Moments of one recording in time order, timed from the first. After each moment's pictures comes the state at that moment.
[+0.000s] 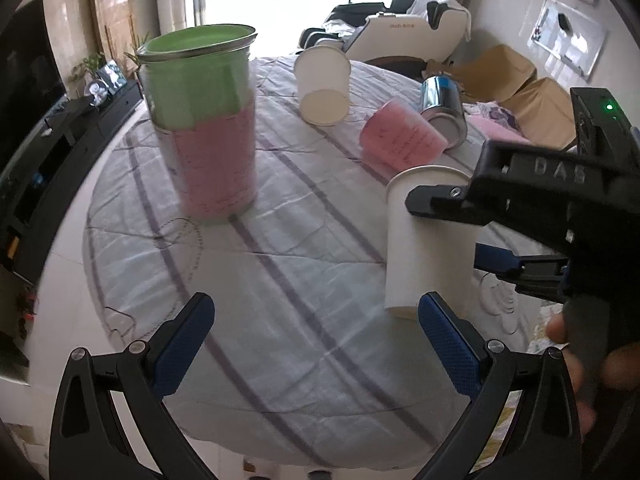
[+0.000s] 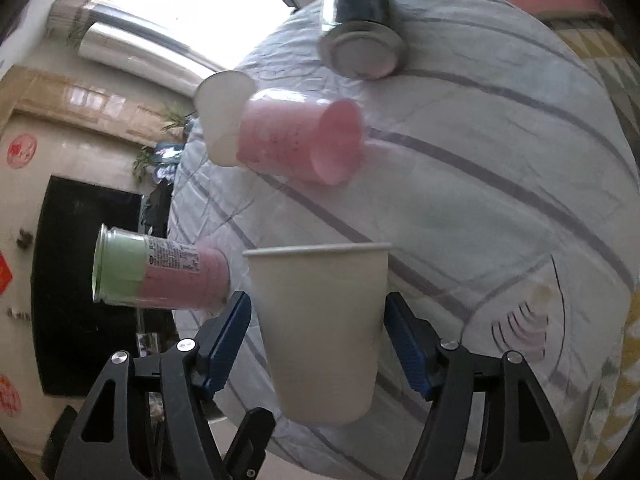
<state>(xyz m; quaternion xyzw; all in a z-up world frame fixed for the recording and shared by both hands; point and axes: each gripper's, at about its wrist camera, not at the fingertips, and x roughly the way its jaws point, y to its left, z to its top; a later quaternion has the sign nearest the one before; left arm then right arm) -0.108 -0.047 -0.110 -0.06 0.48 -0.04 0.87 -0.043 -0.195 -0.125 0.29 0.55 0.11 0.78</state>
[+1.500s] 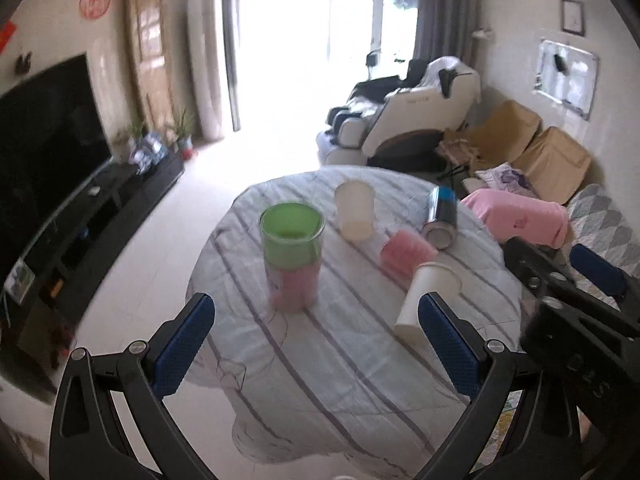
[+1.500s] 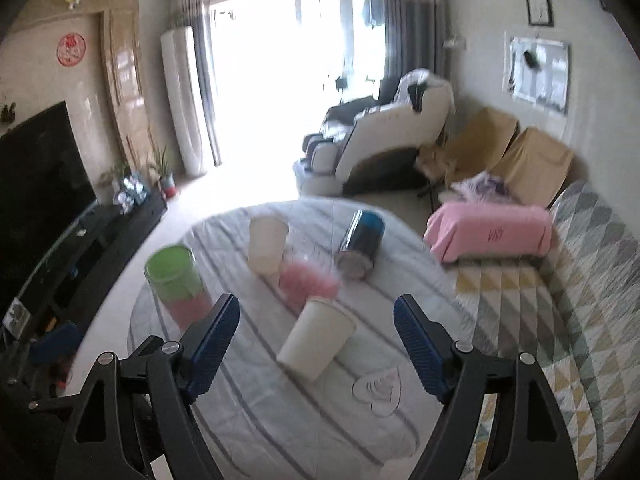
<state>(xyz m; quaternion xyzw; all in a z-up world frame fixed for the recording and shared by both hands) -0.163 -0.018 0.022 -0.02 0.35 0.01 0.94 -0.158 -0.142 0.044 0.02 0.32 0.00 0.95</state>
